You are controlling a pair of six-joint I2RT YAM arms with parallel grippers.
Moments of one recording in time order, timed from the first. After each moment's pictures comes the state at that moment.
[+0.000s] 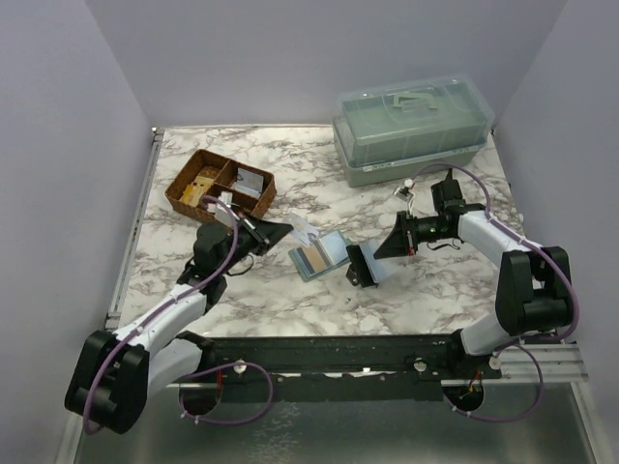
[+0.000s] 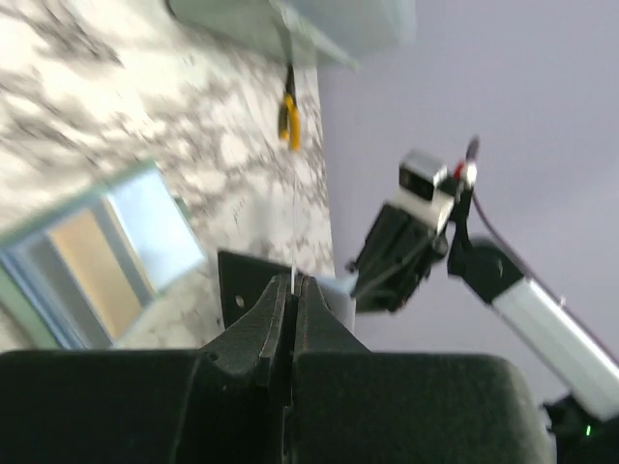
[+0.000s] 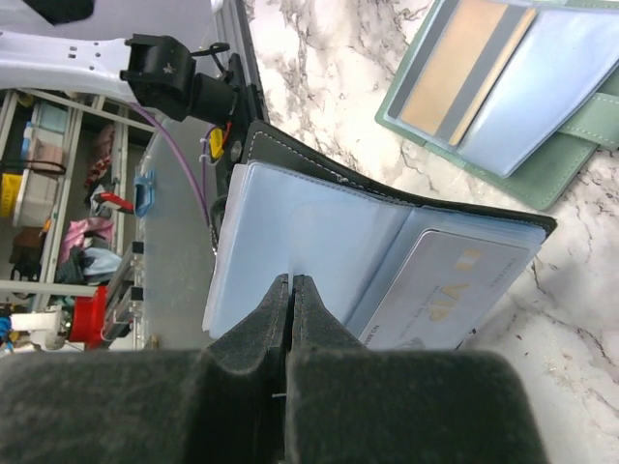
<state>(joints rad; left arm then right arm) -0.44 1.04 0.36 0.57 0.33 -1.21 0.10 1.54 0.90 -0.60 -1.30 -0.31</state>
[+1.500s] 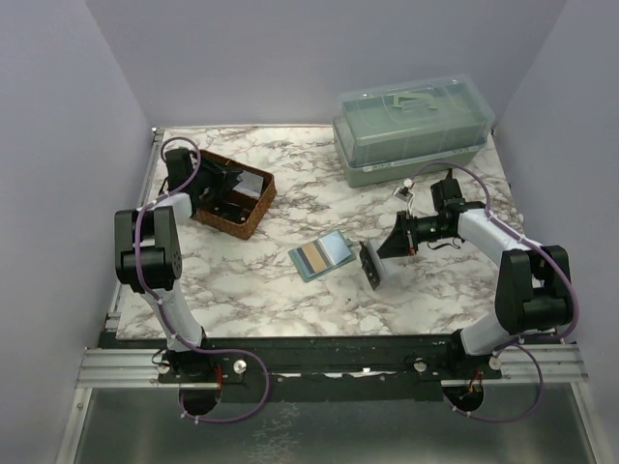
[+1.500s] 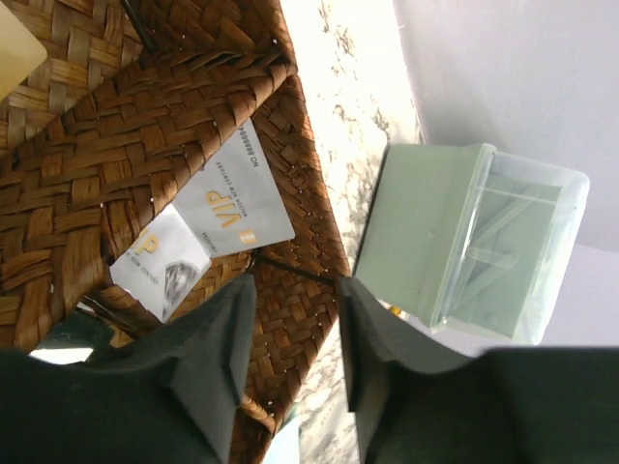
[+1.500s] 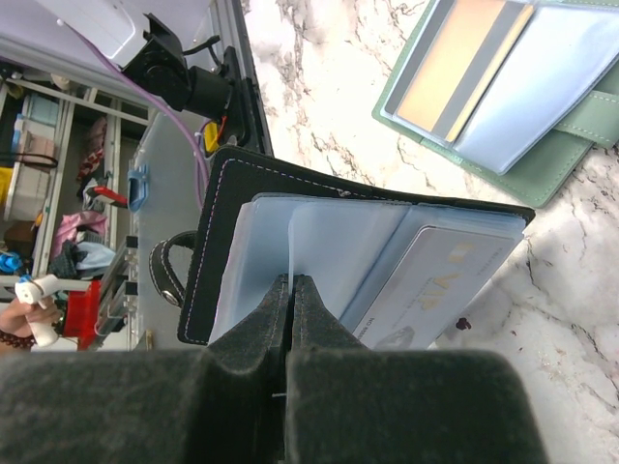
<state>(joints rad) 0.12 1.88 1.11 0.24 0.50 -1.10 0.11 1.54 0.93 -0.66 -1.28 -0.36</state>
